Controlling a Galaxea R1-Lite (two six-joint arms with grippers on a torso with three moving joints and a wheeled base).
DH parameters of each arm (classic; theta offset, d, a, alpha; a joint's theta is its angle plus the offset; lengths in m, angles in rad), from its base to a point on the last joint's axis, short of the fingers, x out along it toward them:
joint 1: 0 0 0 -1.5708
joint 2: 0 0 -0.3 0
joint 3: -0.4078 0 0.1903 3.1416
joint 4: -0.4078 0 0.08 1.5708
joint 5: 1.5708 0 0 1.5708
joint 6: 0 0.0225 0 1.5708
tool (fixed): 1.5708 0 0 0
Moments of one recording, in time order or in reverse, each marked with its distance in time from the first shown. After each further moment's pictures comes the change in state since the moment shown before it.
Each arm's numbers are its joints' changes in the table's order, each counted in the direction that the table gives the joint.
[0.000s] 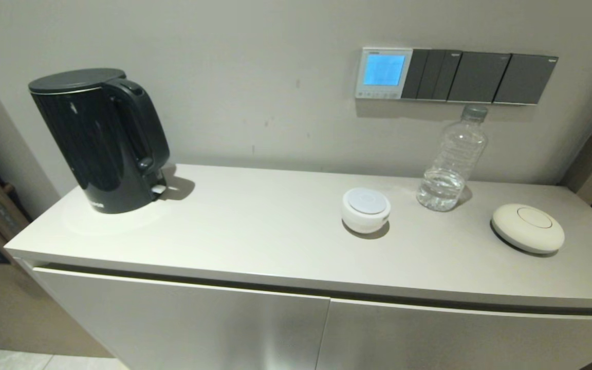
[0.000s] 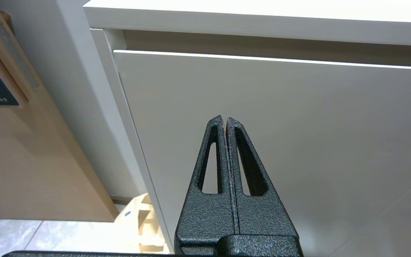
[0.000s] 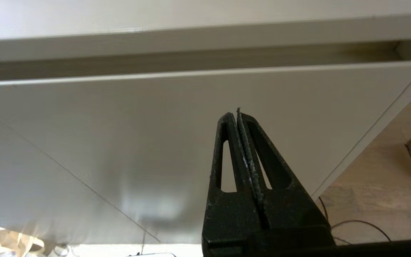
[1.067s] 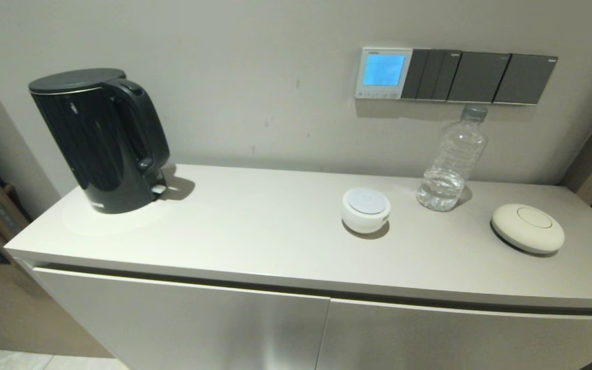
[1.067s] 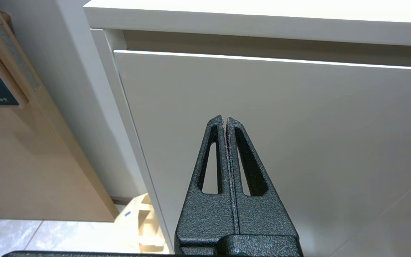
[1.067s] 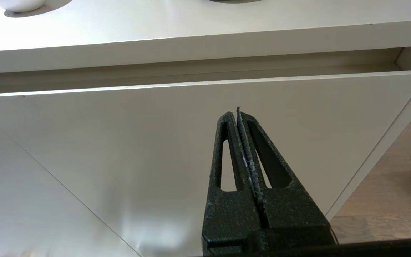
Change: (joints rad) left arm 0.000 0.000 0.000 0.000 0.000 0.000; right arm 0.000 -0.156 0.152 0.085 -0.011 0.006
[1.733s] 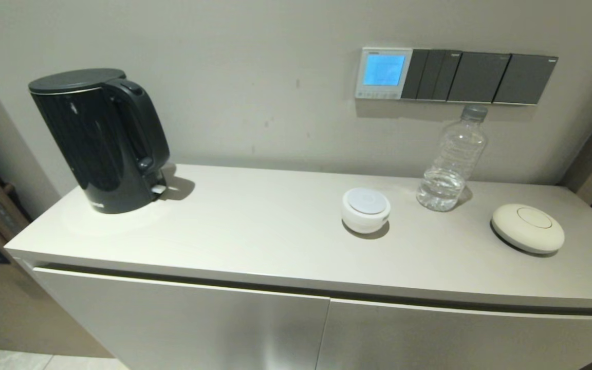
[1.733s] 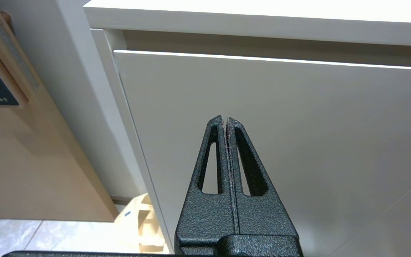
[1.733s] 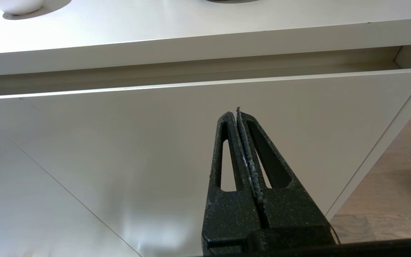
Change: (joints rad) left arm 0.000 0.000 0.000 0.000 0.000 0.000; right arm 0.000 0.000 0.000 0.000 0.005 0.009
